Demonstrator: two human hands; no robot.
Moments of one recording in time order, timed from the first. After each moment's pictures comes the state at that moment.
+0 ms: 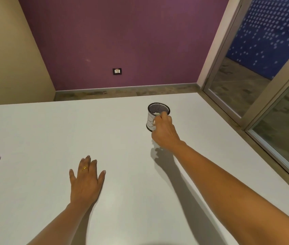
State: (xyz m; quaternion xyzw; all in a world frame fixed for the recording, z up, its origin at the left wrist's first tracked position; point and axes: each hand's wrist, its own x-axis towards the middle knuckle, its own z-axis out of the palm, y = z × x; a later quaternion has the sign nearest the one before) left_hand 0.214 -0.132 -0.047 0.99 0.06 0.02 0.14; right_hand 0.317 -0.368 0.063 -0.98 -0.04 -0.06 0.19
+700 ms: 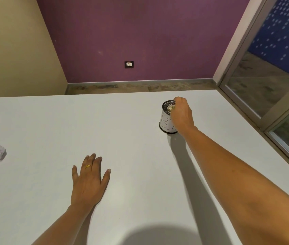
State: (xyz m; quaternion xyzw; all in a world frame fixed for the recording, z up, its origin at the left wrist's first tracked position) left_hand 0.230 -0.122 -0.052 0.98 0.08 0.04 0.17; right_hand 0.398 -0.372 0.059 -0.96 0.05 -0.14 0.24
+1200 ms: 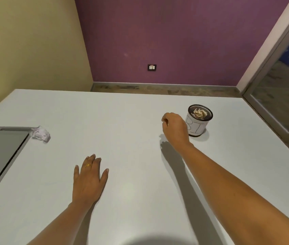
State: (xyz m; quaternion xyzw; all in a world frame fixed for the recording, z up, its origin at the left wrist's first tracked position) left_hand 0.188 -0.061 -0.044 0.97 0.16 0.04 0.18; right_hand 0.344 -0.285 0.049 -0.95 -0.09 -0.14 0.27
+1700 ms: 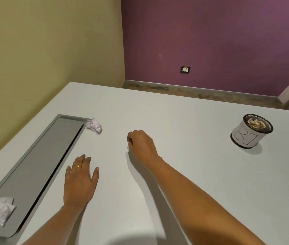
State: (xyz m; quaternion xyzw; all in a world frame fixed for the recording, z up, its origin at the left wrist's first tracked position) left_hand 0.127 0.079 -0.045 0.94 0.28 0.08 0.16; right_hand 0.270 -0.064 0.017 -0.92 -0.31 0.03 0.25
